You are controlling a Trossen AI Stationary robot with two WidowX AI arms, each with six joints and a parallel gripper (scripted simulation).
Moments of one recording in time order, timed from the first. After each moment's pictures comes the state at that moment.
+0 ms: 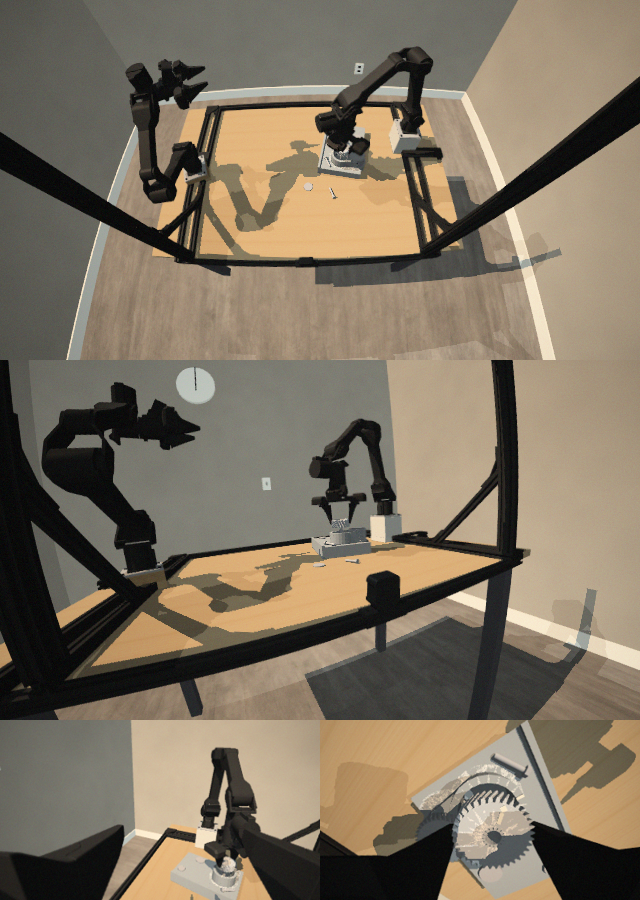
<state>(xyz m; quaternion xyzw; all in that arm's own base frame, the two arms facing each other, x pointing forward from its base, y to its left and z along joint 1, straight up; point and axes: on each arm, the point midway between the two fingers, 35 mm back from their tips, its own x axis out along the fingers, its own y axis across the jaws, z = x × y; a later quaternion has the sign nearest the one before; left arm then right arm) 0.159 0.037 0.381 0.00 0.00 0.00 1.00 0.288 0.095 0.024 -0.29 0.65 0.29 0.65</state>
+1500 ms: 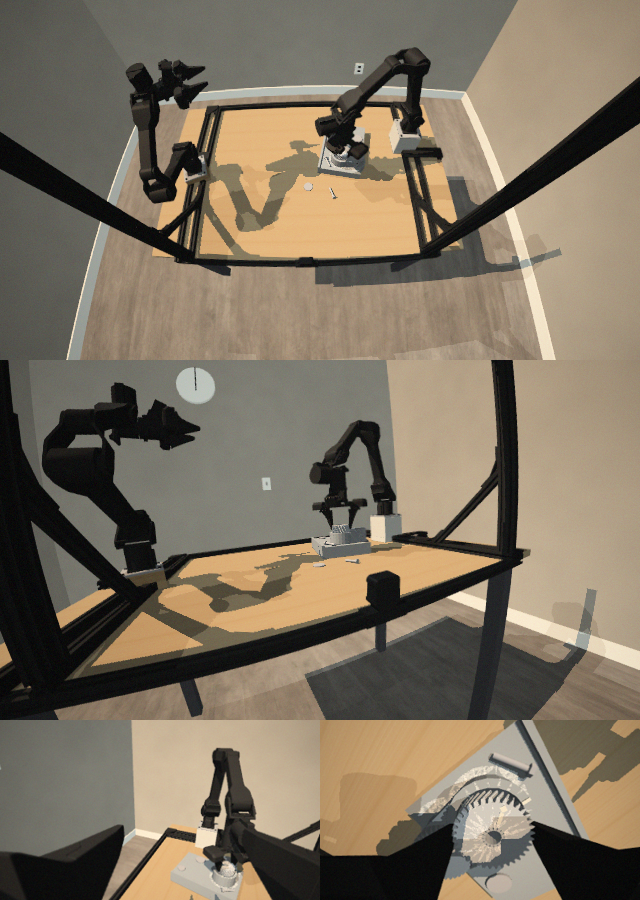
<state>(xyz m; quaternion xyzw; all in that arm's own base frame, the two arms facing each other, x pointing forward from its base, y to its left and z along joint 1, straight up) 0.159 0.038 0.380 0.00 0.00 0.00 1.00 0.288 0.096 0.006 -0.26 0.66 0.26 0.66</state>
